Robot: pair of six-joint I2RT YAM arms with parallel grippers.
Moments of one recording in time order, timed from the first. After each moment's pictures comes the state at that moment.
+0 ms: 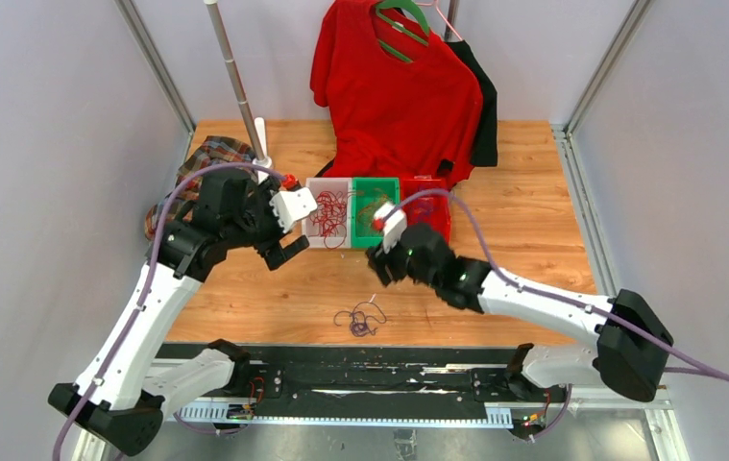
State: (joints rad) left arm -0.43 0.98 1.23 -0.93 0.29 0.66; right arm 0.89 1.27 0.83 -0.01 0.15 0.01
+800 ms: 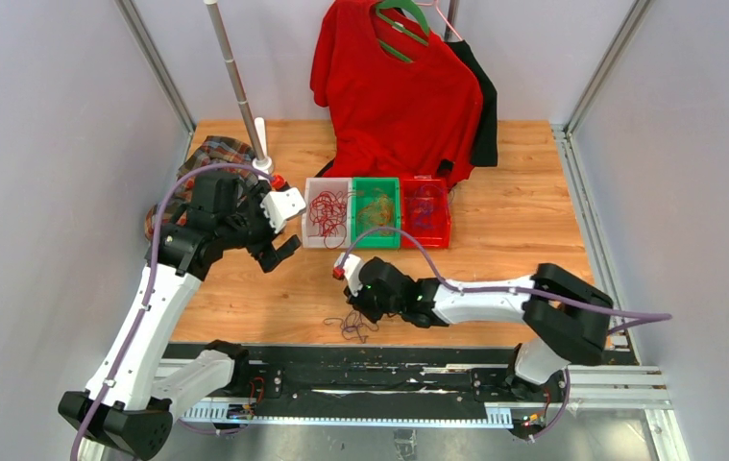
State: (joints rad) left arm -0.28 0.97 1.15 -0.91 0.39 0.68; right arm 1.14 1.60 0.76 0.11 0.00 0.04
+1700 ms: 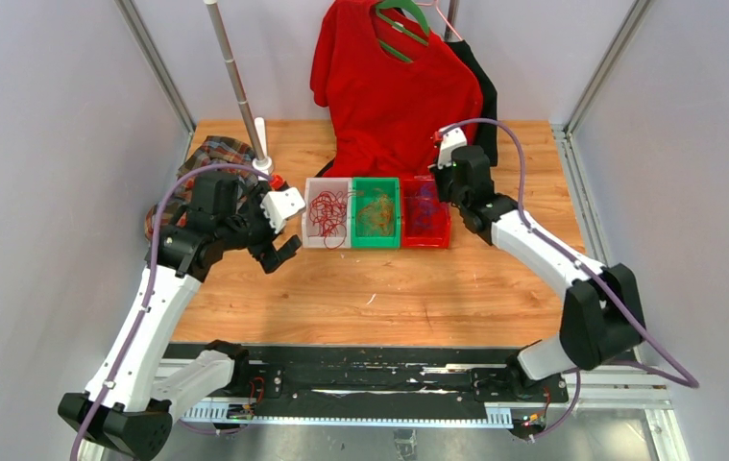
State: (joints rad) left arm -0.28 0.96 1.14 -0.91 0.42 0.65; right arm 0.45 1.42 1.05 -0.03 0.16 -0.08
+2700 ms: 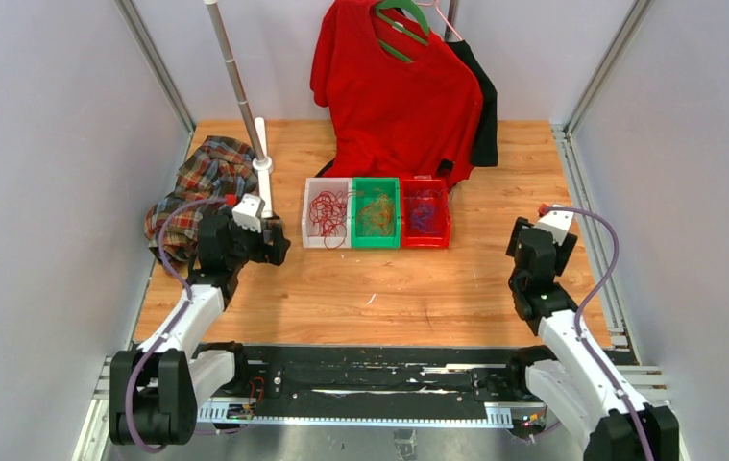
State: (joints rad) left arm 0.02 1.02 0.45 0.08 0.39 0.10; right arm 0.21 0.78 0.41 0.01 0.69 0.09
